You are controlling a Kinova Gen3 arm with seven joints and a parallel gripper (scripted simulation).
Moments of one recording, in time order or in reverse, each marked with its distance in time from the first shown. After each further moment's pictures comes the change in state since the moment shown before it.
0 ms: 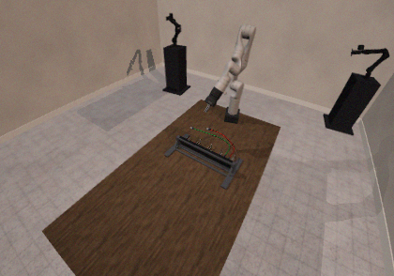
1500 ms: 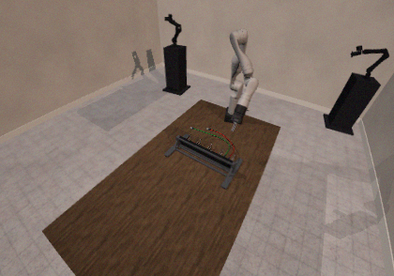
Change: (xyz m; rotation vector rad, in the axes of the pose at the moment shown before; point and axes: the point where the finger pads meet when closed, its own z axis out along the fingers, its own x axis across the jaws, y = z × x) arm 0.231 -0.018 0.002 -0.129 0.246 0.133
